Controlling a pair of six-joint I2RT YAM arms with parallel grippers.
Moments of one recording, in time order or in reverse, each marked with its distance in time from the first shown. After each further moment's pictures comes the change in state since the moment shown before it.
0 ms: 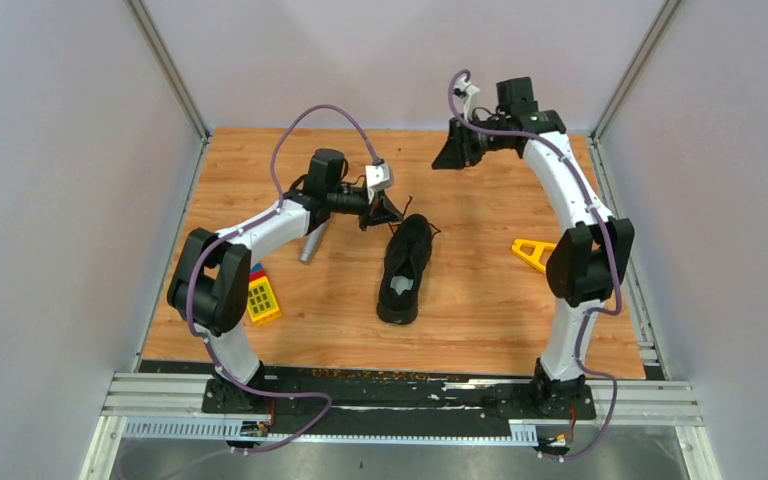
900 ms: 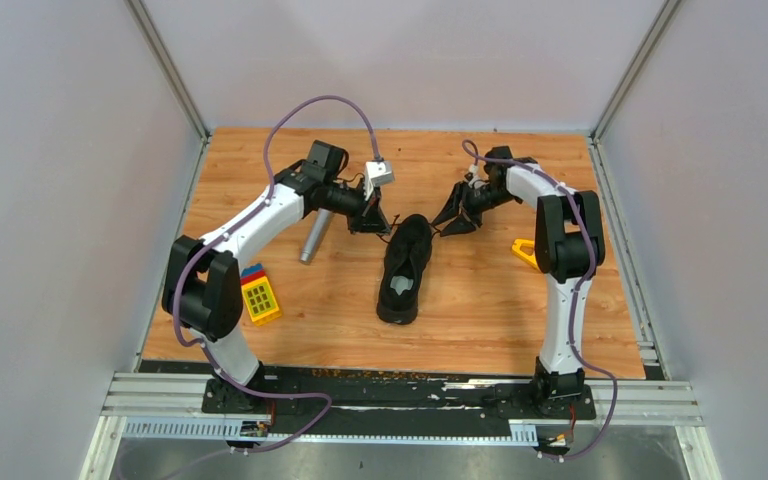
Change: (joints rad) left arm 0.002 -0.038 0.179 -0.642 -0.045 0.074; right arm -0.092 0.278 -0.260 -0.057 -0.014 0.681
